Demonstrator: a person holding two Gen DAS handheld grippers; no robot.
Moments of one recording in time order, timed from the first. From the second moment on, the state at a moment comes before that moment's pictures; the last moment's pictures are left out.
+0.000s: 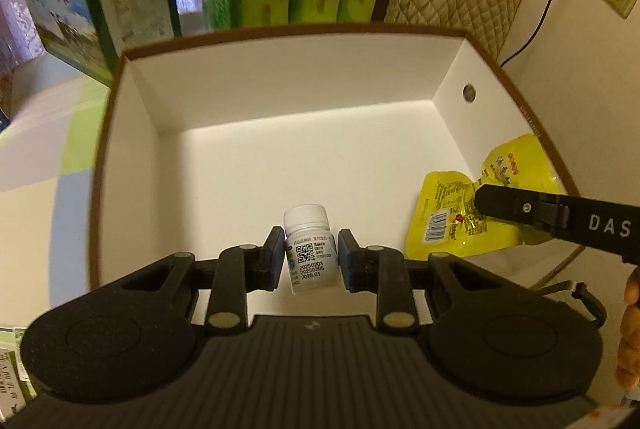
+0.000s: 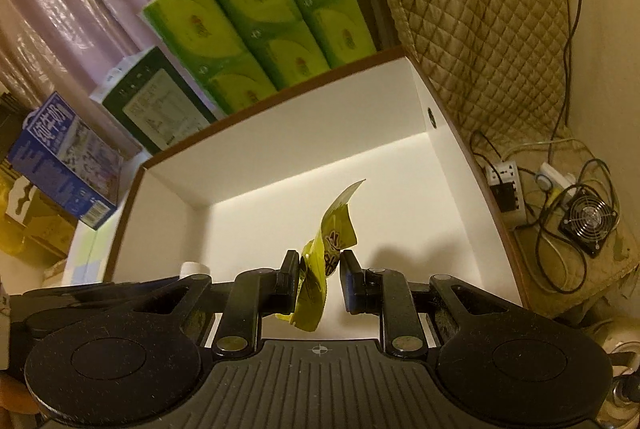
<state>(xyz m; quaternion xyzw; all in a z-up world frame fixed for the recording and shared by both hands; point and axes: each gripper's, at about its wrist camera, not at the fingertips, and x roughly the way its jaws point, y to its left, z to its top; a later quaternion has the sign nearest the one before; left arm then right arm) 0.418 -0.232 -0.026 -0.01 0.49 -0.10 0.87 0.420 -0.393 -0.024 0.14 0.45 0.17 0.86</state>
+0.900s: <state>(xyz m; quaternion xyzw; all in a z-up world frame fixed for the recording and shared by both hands) 0.425 -0.218 -0.035 -0.03 0.51 -0.09 0.86 0.441 -0.386 -0.037 0.16 0.44 0.19 0.86</state>
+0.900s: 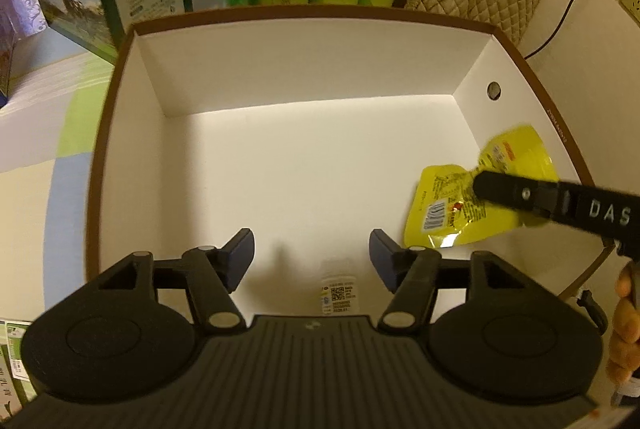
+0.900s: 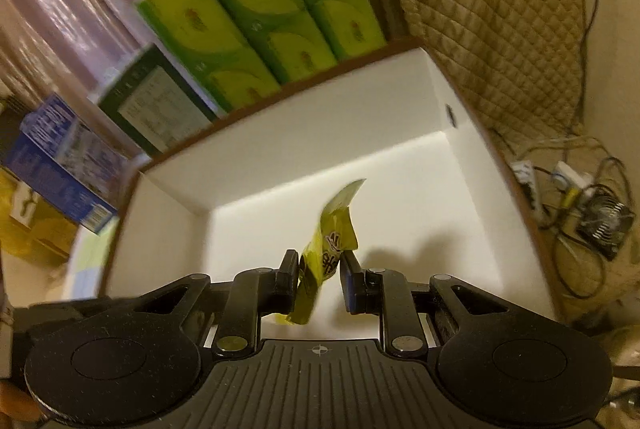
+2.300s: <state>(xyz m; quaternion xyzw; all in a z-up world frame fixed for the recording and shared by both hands) 0.315 -0.174 0.034 -0.04 0.44 -0.10 0.89 0.326 -0.380 0.021 0.11 0.41 0.15 0.89</state>
